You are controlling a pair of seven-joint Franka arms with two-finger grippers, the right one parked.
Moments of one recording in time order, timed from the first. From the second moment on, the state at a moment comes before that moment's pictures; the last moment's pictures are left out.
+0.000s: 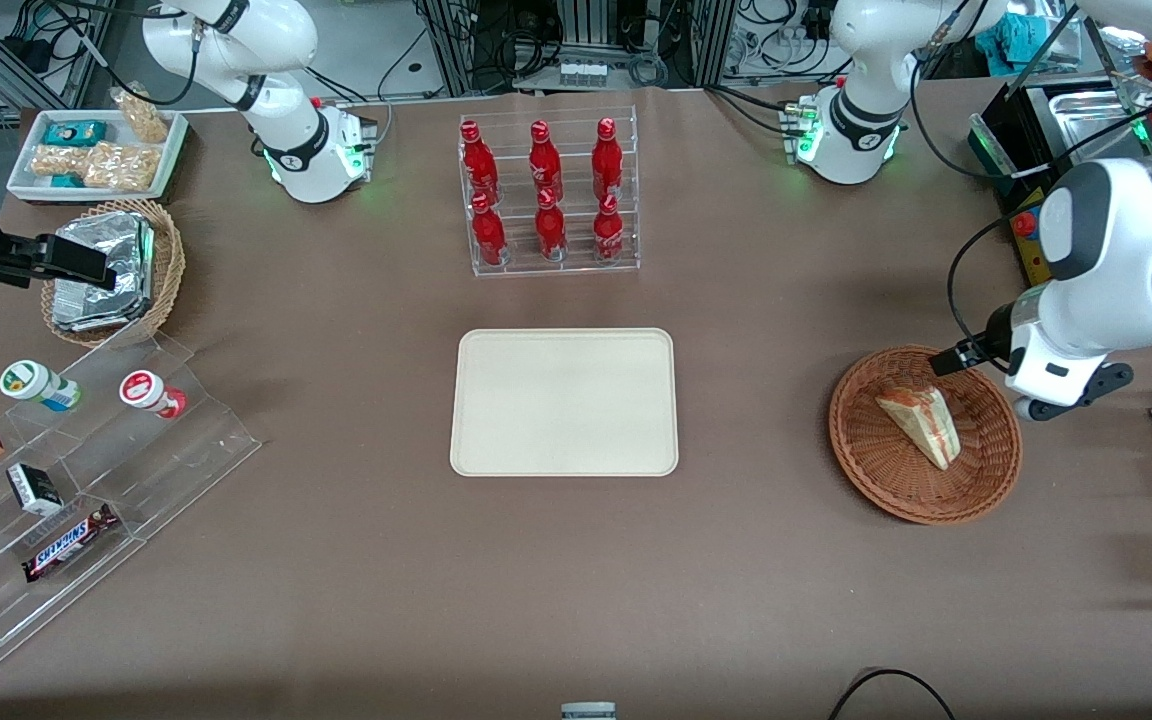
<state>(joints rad) 0.18 0.12 -0.20 -2.00 0.04 1.89 -0.46</state>
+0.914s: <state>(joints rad) 0.18 0.24 -0.20 -2.14 0.03 2.25 -0.77</state>
